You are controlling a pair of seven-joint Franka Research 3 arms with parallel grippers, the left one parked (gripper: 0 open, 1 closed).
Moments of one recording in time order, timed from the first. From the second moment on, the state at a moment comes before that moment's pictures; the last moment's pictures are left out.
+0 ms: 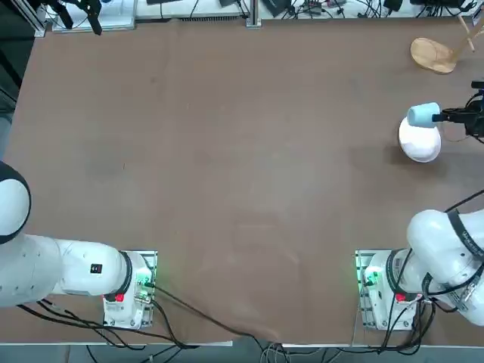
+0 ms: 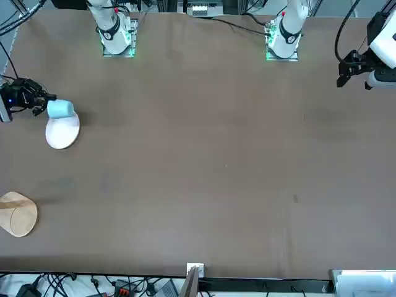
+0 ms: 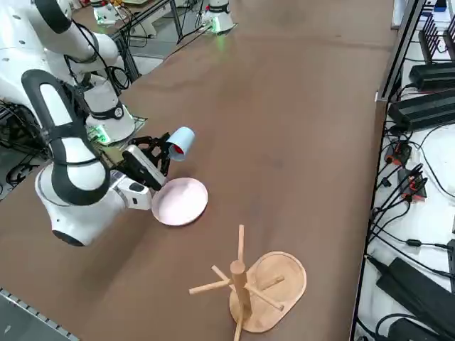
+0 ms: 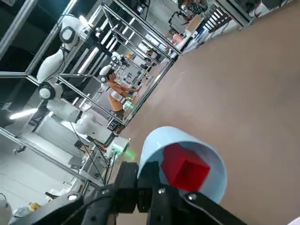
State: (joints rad) arm -0.92 0.63 0.06 -1.76 0.78 1.15 -1.69
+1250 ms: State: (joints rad) arm -0.97 0.78 0.06 -1.68 0.78 1.01 -1.78
